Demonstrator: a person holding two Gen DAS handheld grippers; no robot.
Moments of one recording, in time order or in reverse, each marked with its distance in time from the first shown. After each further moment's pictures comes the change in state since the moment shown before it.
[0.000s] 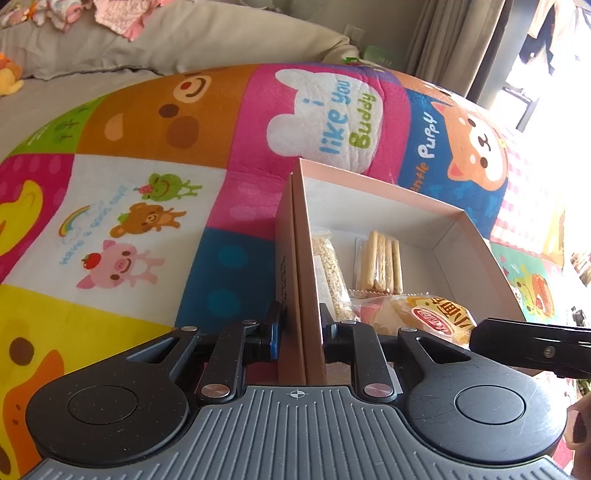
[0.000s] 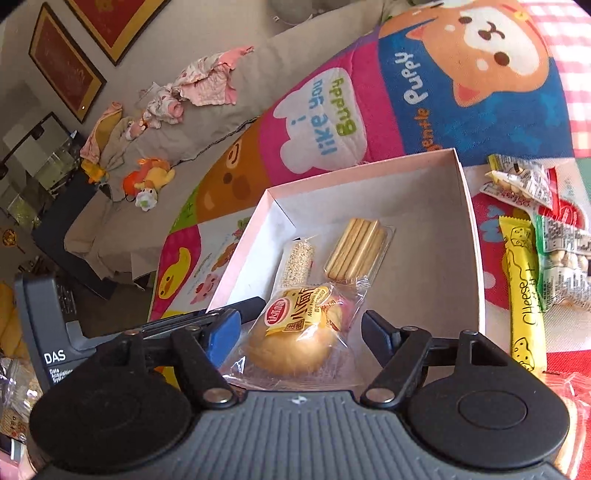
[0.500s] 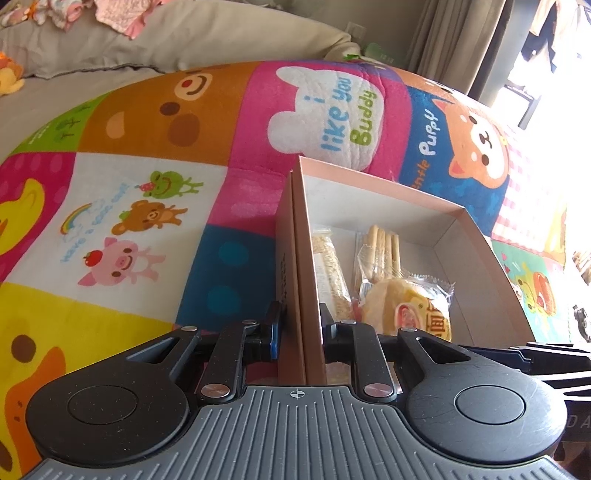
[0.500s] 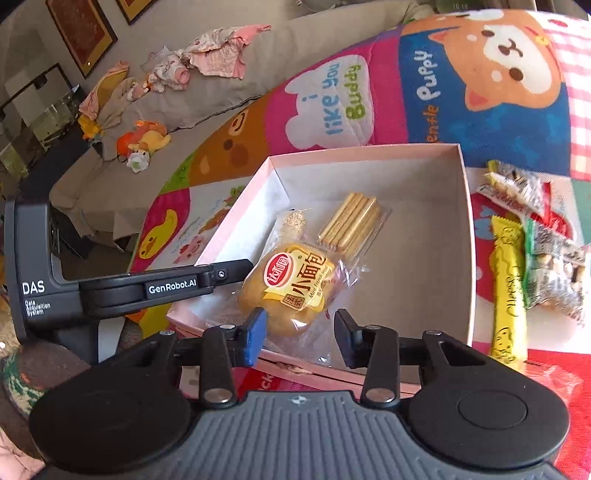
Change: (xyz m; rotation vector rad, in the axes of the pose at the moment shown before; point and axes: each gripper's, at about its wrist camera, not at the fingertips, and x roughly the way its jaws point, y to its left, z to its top) left arm -0.001 -0.001 -0.001 -0.001 0.010 0.006; right arm 0.010 0.004 -0.014 -0.087 0.069 -0.062
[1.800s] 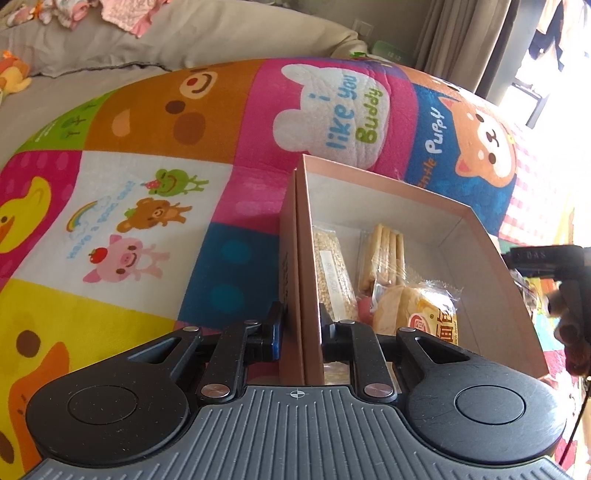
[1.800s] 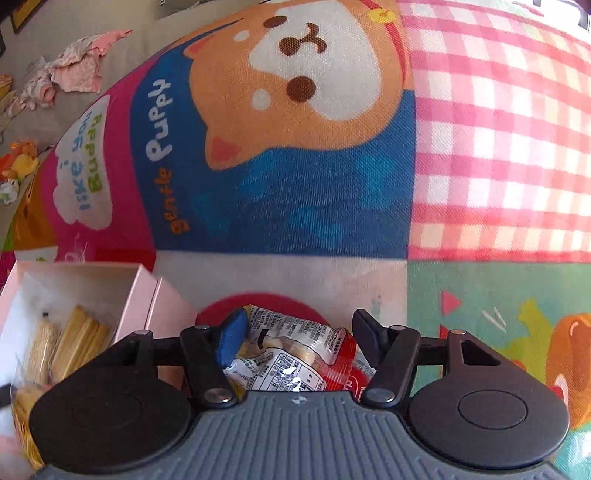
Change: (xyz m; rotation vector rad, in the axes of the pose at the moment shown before) left arm 0.000 -0.004 0.000 -0.011 0.007 0.030; right arm 0.022 -0.163 0.078 0.073 0.024 -0.334
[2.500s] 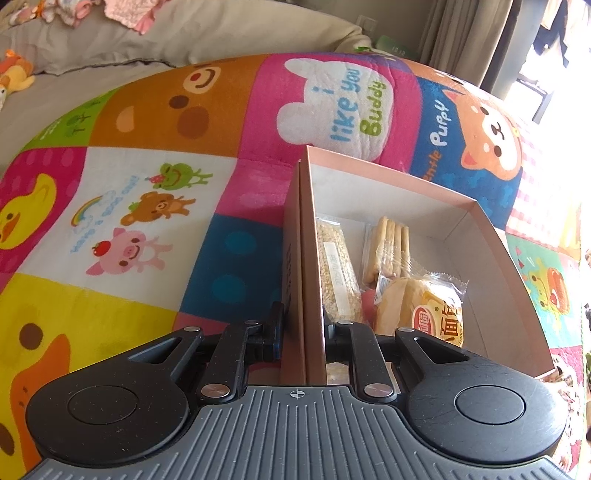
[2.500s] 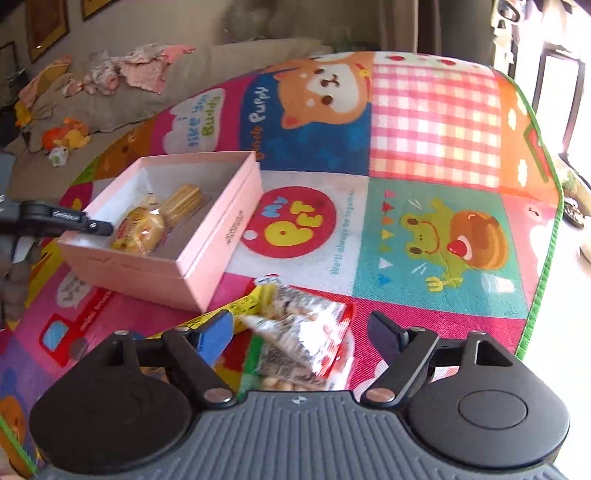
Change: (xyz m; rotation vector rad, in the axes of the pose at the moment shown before) left arm 0.001 -0.001 -0.004 0.001 0.018 0.021; right arm -0.177 0.016 -0.165 -0.156 -0.144 0.067
